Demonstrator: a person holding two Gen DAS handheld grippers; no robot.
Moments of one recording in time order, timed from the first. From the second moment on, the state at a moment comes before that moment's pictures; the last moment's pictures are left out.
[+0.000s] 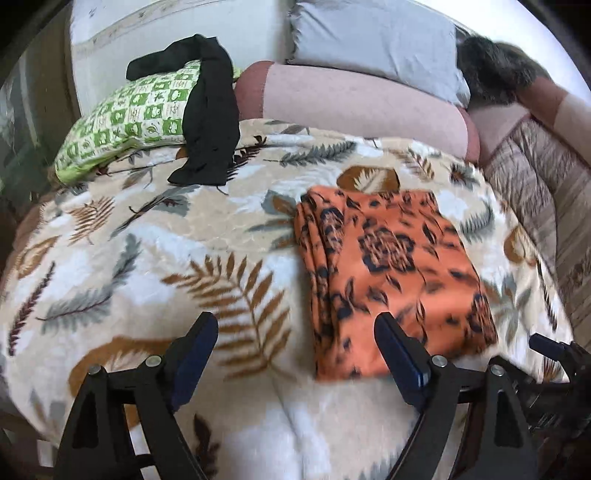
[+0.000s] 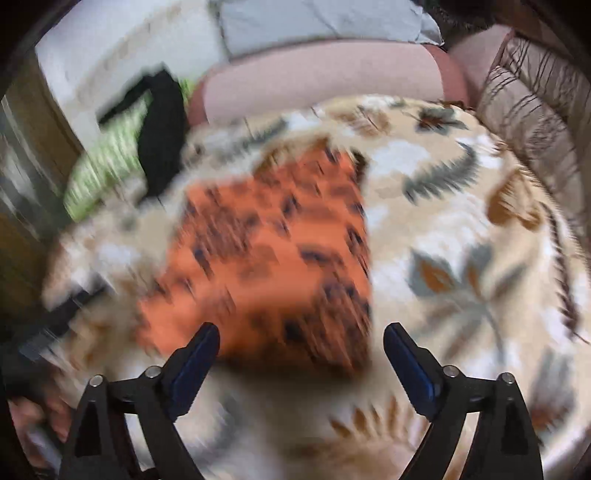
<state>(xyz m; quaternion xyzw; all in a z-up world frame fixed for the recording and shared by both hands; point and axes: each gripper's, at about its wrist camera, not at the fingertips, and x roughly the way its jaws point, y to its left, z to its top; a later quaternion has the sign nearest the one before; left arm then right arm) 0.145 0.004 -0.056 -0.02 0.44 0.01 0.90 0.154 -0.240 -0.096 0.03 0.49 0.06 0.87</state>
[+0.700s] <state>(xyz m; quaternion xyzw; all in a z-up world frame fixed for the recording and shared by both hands) 0.074 -0.015 -0.002 0.01 0.39 0.03 0.92 0.073 -0.227 -0.022 -0.03 0.41 0.01 0.91</state>
